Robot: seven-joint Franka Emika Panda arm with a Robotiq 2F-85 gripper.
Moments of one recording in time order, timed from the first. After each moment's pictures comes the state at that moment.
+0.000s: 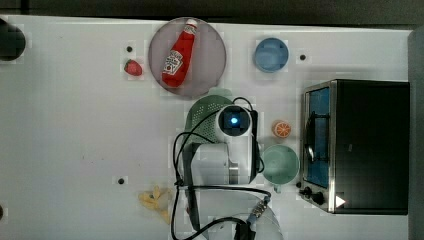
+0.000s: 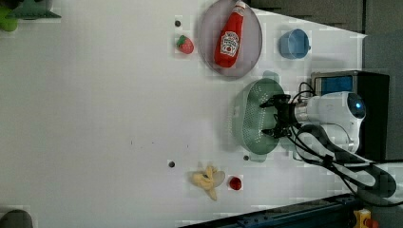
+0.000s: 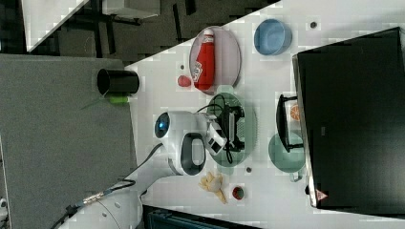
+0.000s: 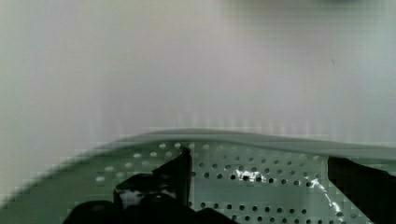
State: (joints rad) arm -0.14 0.44 0.04 -2.32 -0.17 1.07 0.90
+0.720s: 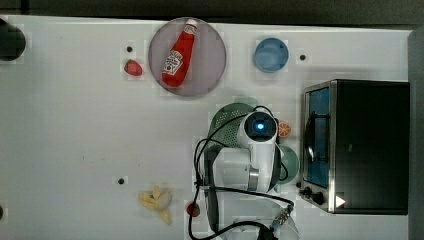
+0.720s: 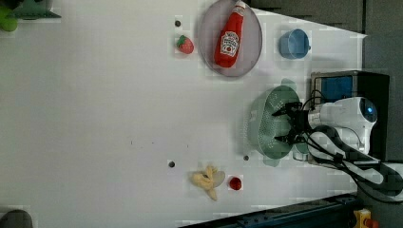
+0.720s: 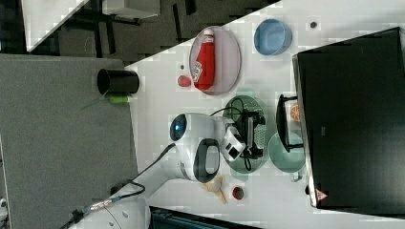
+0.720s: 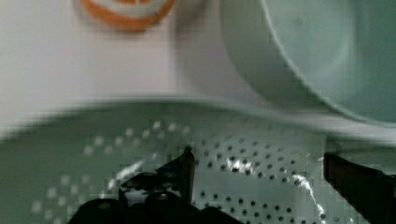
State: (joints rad) arm -0.17 0.43 -0.04 -2.35 -0.16 1.04 0.75
